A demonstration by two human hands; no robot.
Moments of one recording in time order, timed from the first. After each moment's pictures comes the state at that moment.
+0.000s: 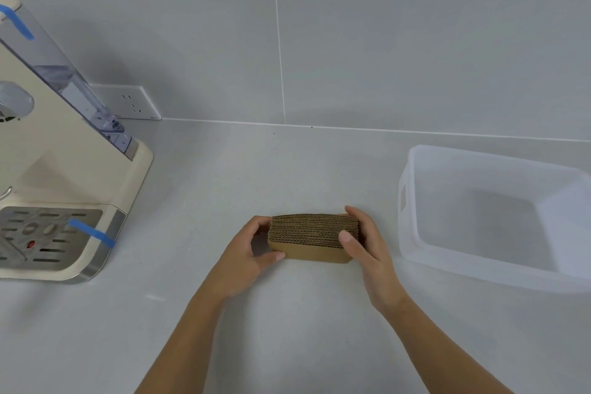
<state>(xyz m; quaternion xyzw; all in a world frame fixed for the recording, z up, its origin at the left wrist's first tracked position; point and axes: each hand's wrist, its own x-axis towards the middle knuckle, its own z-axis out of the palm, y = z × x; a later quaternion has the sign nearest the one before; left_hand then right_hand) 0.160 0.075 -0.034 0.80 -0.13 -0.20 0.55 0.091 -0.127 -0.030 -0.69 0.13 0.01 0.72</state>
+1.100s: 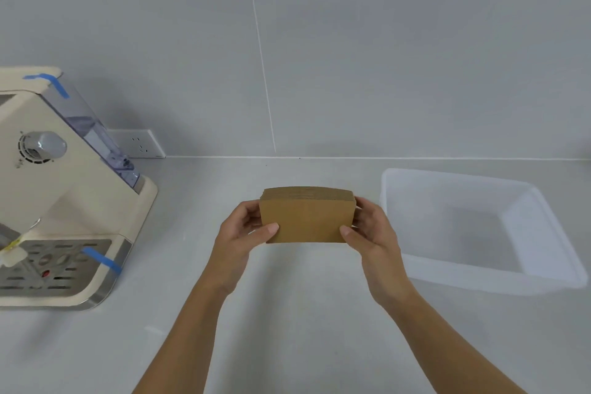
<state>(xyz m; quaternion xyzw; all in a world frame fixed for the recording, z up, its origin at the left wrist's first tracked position) 0.161 0.052 0.037 0.69 -0.11 -0.12 0.70 0.089 -0.137 0.035 -0.65 0.13 -0.10 0.74</state>
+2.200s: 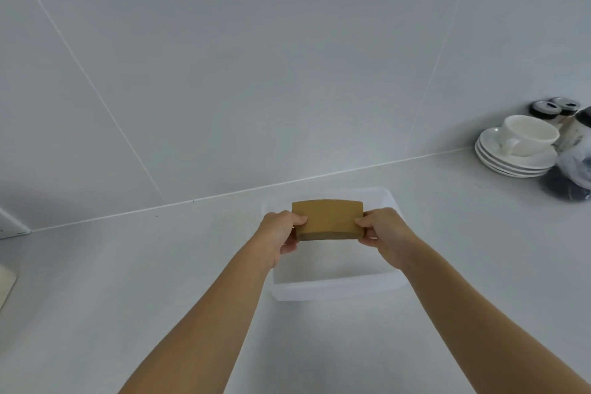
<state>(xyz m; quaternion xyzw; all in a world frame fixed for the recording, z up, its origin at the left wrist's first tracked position) 0.166 -0.198 0.049 0.73 0.04 -0.38 0.57 0.066 -0.359 0.040 -0.60 0.42 -0.03 0.68</state>
